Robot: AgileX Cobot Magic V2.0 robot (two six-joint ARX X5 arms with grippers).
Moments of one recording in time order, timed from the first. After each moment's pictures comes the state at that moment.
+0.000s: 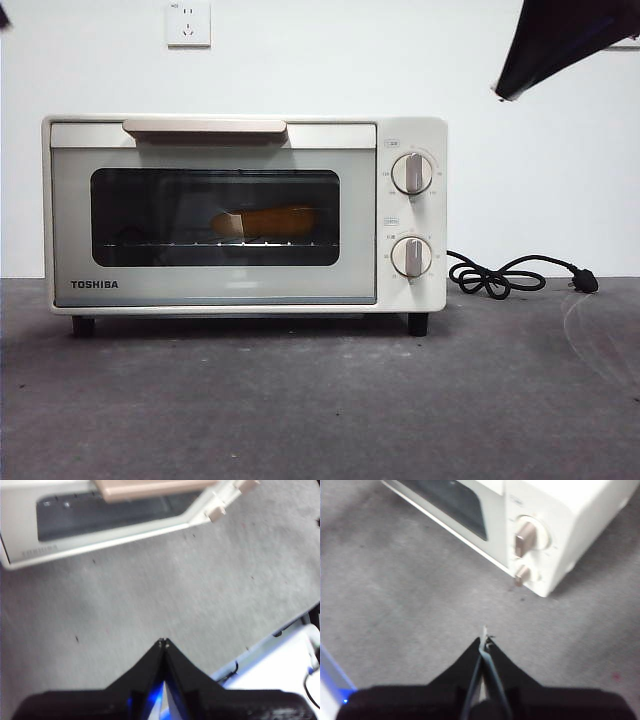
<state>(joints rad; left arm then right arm) -0.10 1.00 1.12 -1.06 0.52 0.01 0.40 1.18 1.12 -0.81 -0.28 -0.23</state>
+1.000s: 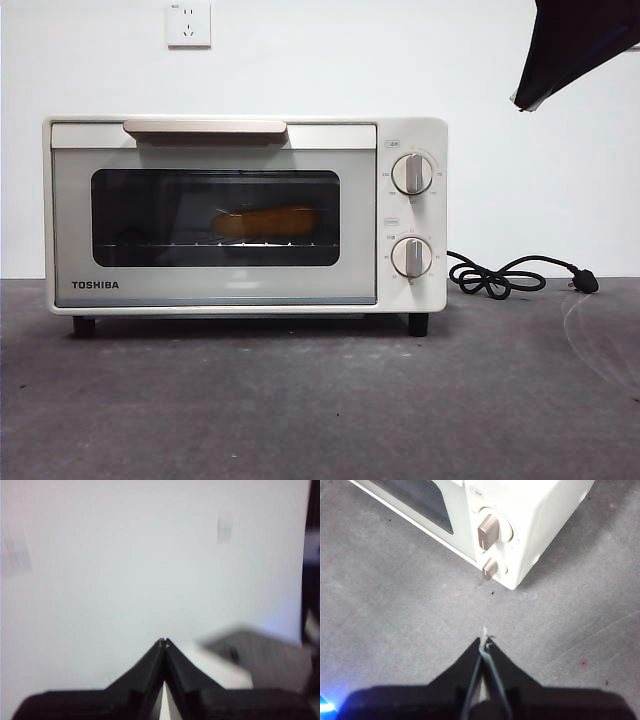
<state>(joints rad) -0.08 0.53 1.12 -0.38 0.45 0.03 0.40 1.18 1.12 -0.81 -0.18 -0.23</state>
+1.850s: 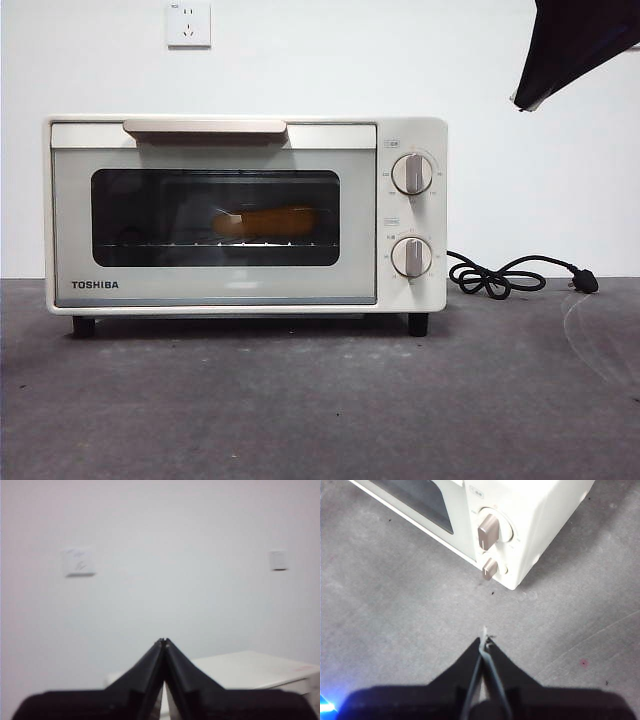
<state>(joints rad) -0.05 0.15 0.16 0.43 0.24 -0.06 0.40 1.18 1.12 -0.81 -0.18 -0.23</state>
